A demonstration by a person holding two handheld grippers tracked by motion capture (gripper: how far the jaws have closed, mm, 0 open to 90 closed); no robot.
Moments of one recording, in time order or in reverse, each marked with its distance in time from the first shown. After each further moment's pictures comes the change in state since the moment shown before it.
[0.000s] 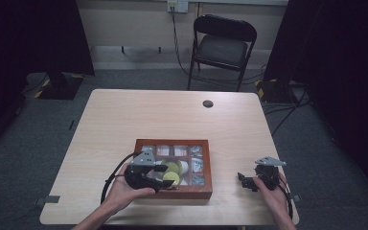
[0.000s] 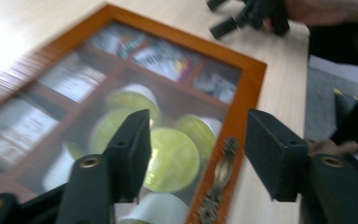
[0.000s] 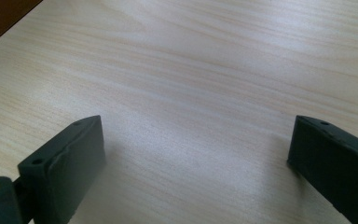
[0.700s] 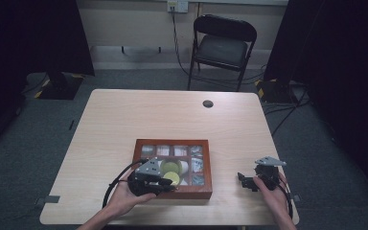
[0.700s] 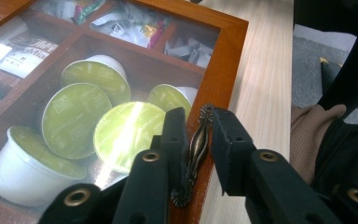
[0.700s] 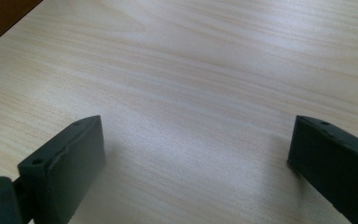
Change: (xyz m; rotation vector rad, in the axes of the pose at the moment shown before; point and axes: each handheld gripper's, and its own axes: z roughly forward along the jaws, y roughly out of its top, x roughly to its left) left arm -0.007 -0.011 0.012 0.070 -0.048 0.058; right arm 0.000 0.000 0.000 0.000 0.000 0.000
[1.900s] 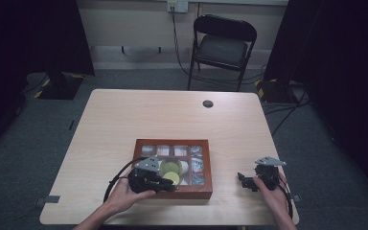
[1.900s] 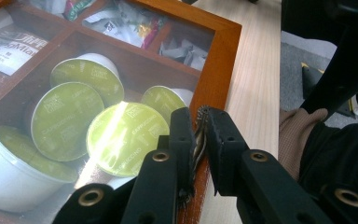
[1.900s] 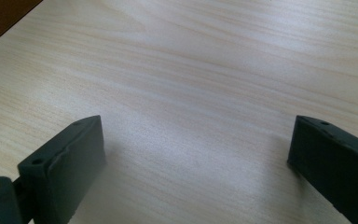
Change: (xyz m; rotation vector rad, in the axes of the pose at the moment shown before) left arm 0.010 0.002 0.000 -0.004 -0.067 -0.056; right arm 0.000 0.000 0.000 0.000 0.000 0.000
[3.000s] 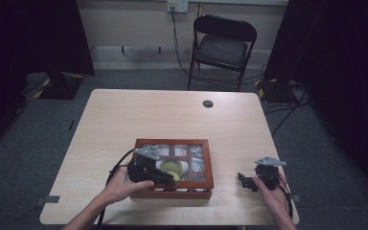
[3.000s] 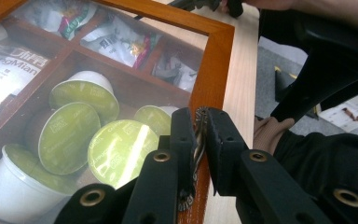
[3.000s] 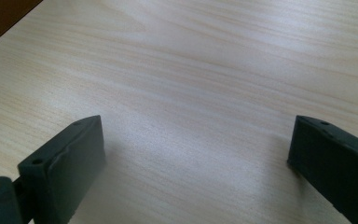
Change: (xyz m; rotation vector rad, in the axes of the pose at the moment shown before) left arm 0.013 0.024 -0.015 0.023 -0.097 -0.053; right arm 0.000 0.000 0.000 0.000 0.000 0.000
